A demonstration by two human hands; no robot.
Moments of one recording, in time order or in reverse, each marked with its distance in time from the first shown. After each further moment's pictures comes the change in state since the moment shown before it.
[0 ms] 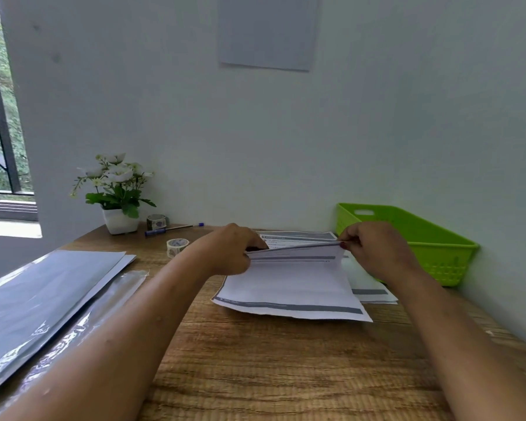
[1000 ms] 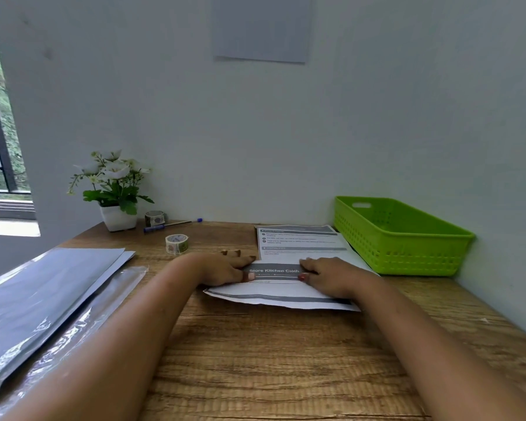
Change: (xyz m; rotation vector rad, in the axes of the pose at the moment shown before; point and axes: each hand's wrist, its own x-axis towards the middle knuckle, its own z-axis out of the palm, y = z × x) left_hand -0.004 -0.016 0.027 0.004 -0.515 -0.211; right_hand -0.014 -0.044 0.036 -0.068 -0.728 -0.036
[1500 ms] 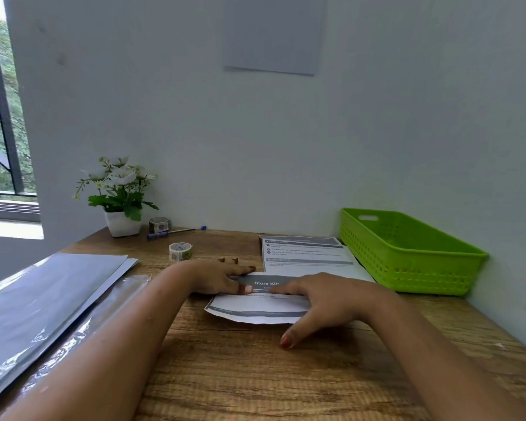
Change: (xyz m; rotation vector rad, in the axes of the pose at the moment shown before) left_hand -0.007 -0.009 -0.007 -0.146 -0.037 -0.019; right_hand -0.034 -0.033 -0.017 0.026 -0.128 -0.226
